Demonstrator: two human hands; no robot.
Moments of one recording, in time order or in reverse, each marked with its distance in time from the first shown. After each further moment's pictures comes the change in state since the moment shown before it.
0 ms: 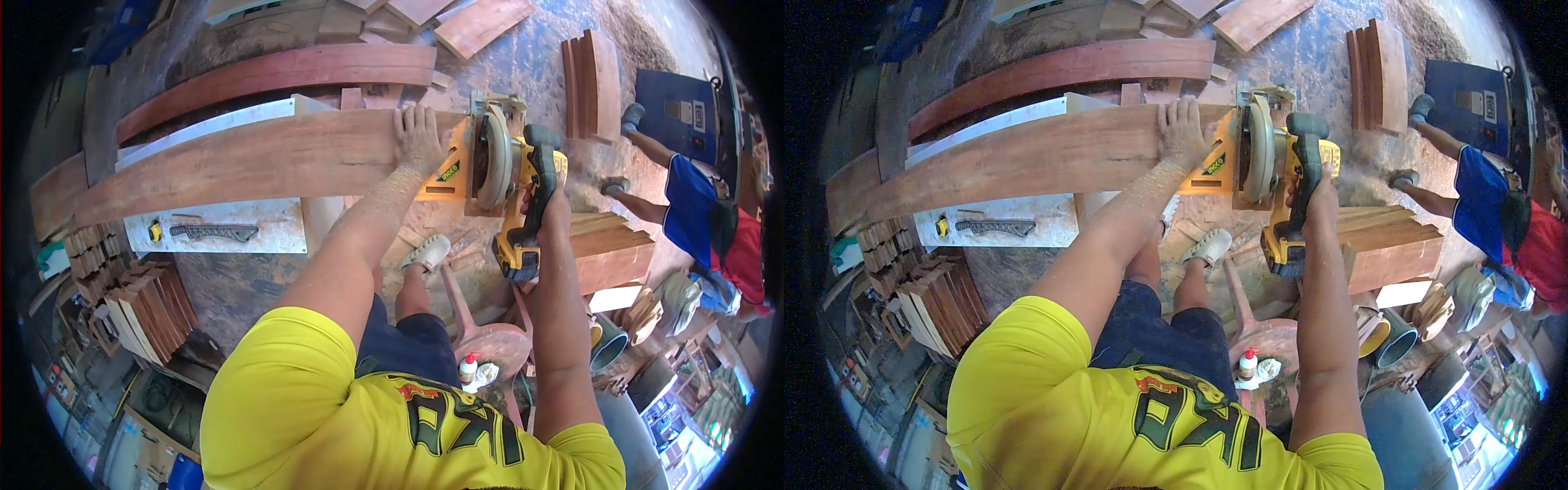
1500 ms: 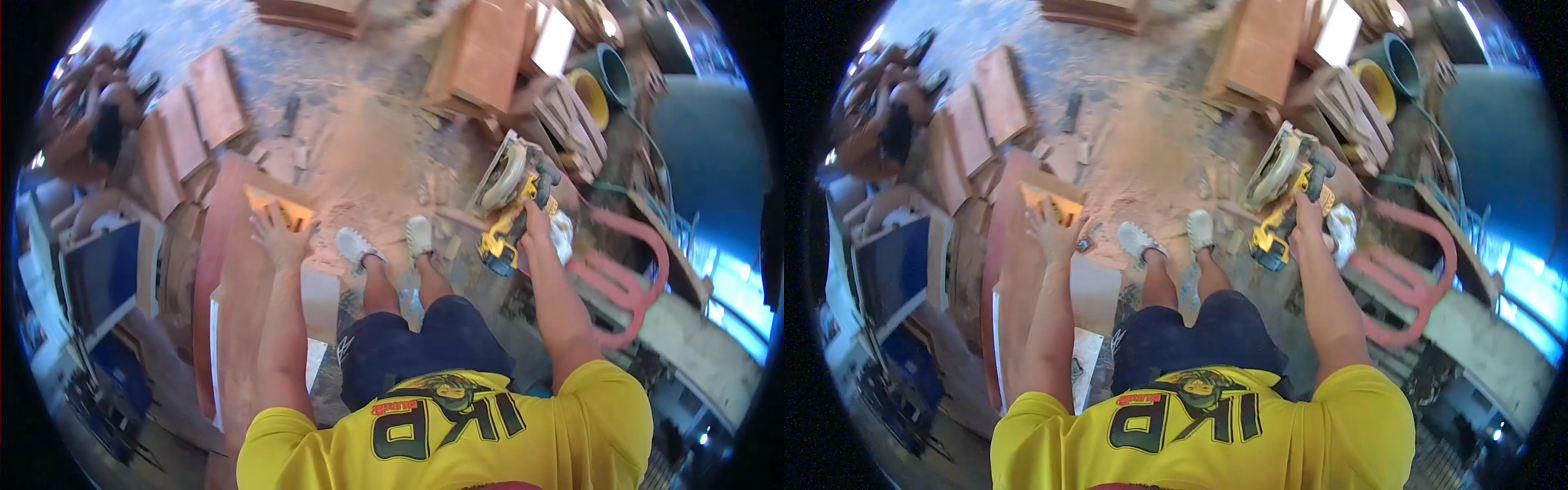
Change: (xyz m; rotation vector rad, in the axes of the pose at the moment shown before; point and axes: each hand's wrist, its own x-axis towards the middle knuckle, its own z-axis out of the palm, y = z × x) left_hand -0.059 0.028 -0.021 0.215 -0.349 0.496; right_hand -0.197 0.339 -0.210 0.791 0.902 0.054
